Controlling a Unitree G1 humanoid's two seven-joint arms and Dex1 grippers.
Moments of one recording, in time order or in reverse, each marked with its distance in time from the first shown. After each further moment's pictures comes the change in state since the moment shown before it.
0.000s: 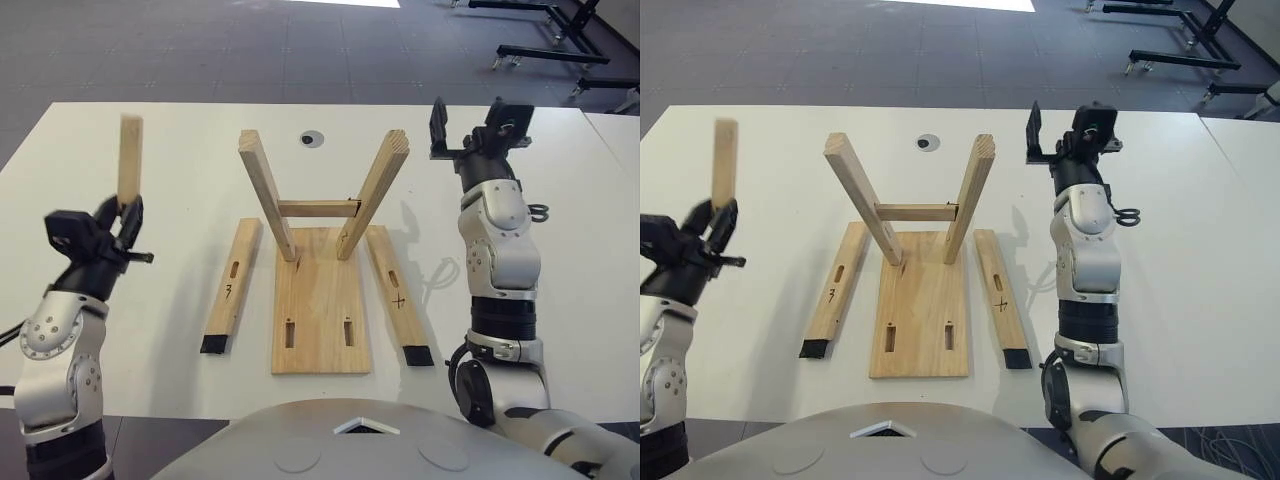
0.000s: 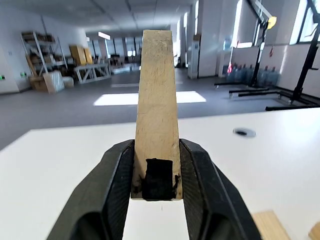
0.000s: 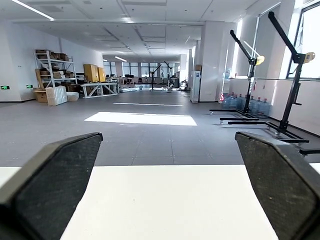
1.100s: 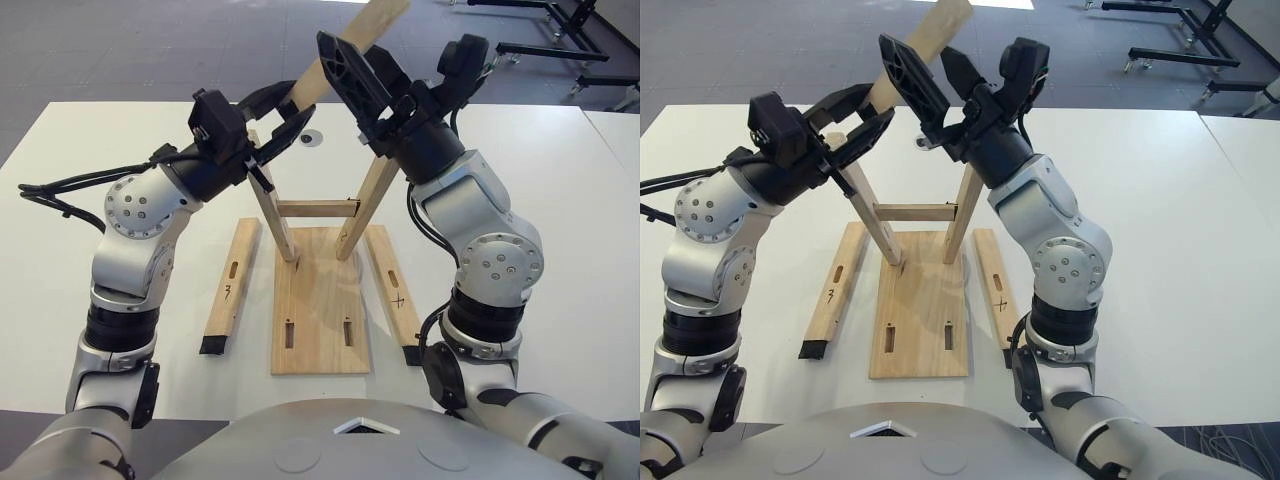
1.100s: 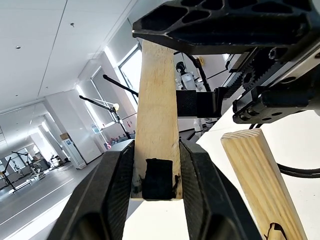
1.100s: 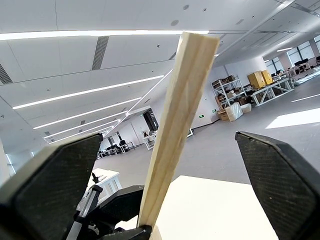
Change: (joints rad) left arm -0.593 0.051 -0.496 0.092 0.095 -0.084 -0.298; right arm -0.131 0.145 0.078 -0.360 0.789 0.437 0.120
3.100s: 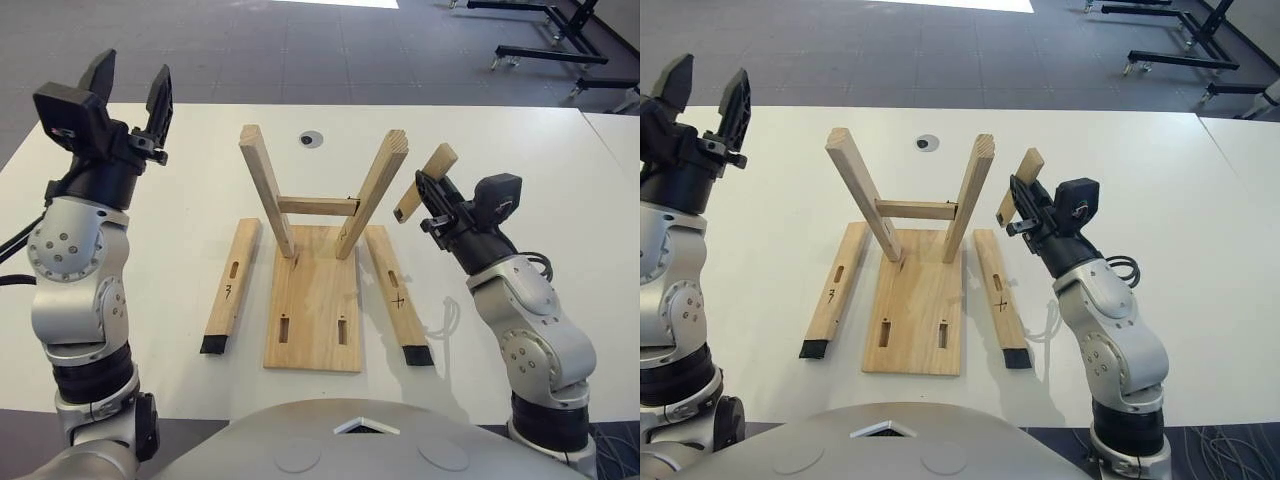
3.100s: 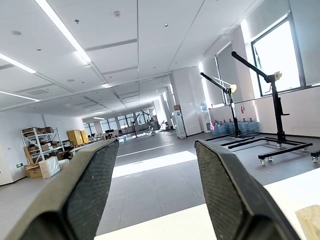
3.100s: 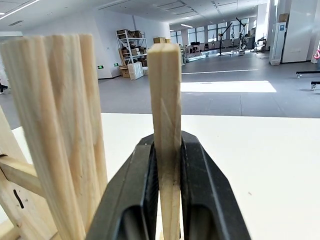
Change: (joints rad) left arm 0.184 -0.080 0.306 -0.175 0.078 0.182 0.417; right arm 0.609 -0.280 0.005 -0.139 -0.402 -0.179 0.050
